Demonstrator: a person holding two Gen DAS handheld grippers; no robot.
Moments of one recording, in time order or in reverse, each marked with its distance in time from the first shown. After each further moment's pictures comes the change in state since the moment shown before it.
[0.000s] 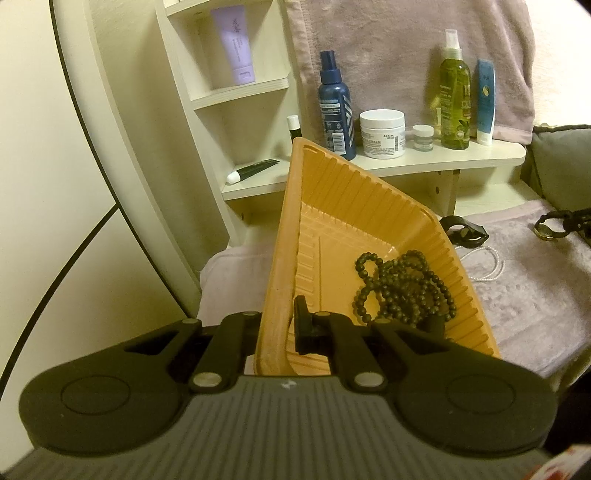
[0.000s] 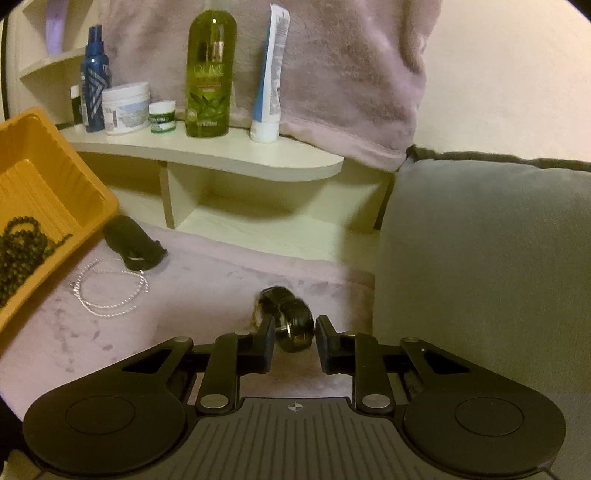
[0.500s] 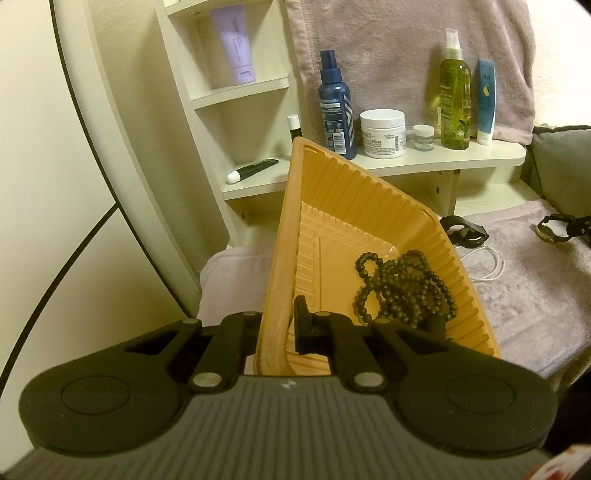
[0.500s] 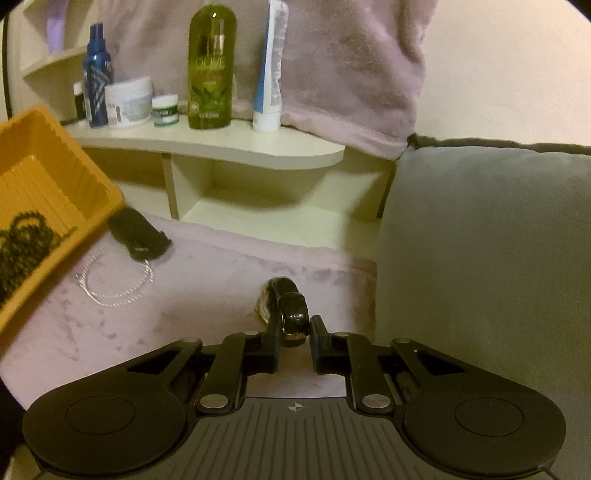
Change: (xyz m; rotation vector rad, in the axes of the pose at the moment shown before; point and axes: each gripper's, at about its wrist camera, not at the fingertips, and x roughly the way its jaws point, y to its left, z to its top) left arm 0.000 -0.001 0.001 0.002 0.001 0.004; right arm -0.008 -0.002 -0.005 0.029 0.011 0.024
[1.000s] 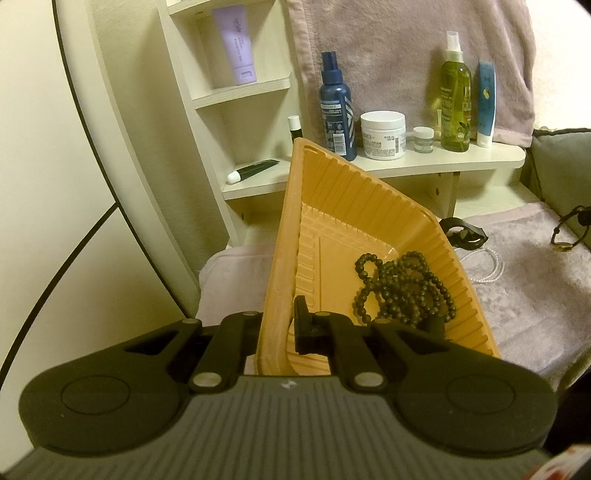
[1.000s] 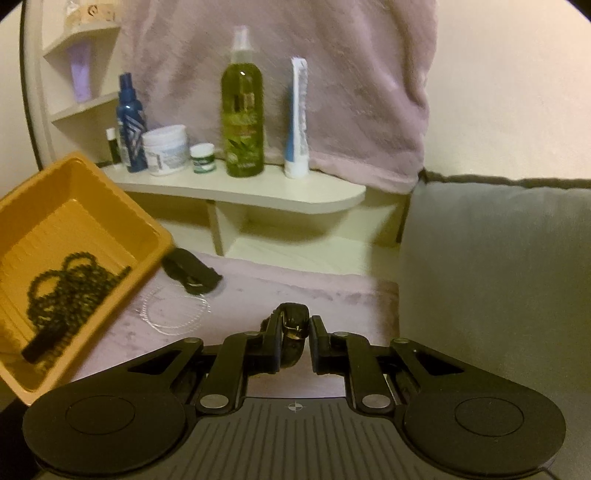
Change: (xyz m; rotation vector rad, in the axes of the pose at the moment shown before) left arm -0.001 0.000 -0.001 -0.006 -0.005 -0.006; right arm -0.049 0.022 0.013 0.048 -0.062 0.076
